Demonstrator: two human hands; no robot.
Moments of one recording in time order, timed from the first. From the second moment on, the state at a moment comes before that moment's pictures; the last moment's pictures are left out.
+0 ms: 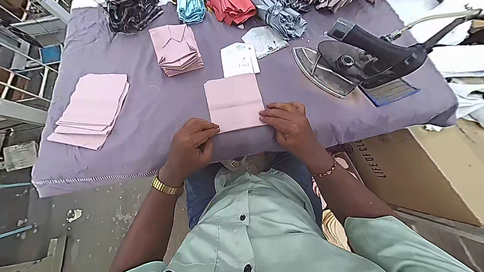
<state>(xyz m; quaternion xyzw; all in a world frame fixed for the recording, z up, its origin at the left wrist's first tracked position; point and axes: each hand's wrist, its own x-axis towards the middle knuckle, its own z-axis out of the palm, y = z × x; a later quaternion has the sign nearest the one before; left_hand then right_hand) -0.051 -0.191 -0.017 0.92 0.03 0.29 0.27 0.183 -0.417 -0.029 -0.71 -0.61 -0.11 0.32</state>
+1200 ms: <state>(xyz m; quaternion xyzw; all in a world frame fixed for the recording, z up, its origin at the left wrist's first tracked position) -0.050 -0.192 -0.032 0.92 0.08 0.30 0.26 0.310 -0.184 0.042 -0.86 -0.50 0.04 0.11</state>
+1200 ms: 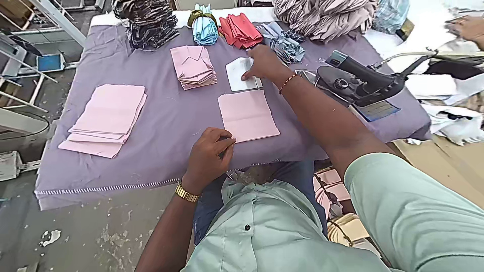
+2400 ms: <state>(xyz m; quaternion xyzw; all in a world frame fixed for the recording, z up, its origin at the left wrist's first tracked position) -0.020 -0.200 0.003 0.81 0.23 0.26 0.47 0.171 -0.382 0.005 -0.73 -0.42 0.14 0.53</state>
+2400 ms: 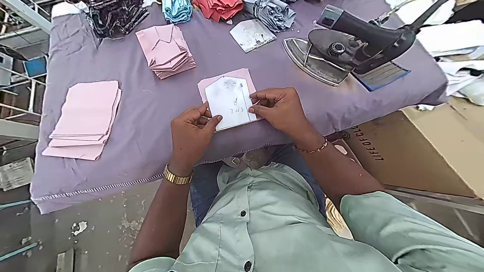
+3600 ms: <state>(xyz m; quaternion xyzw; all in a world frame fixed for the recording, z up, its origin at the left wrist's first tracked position) -0.013 -0.197 -0.001 0.84 0.24 0.22 0.44 0.179 -0.386 -0.013 -0.74 -0.47 0.04 0.49</state>
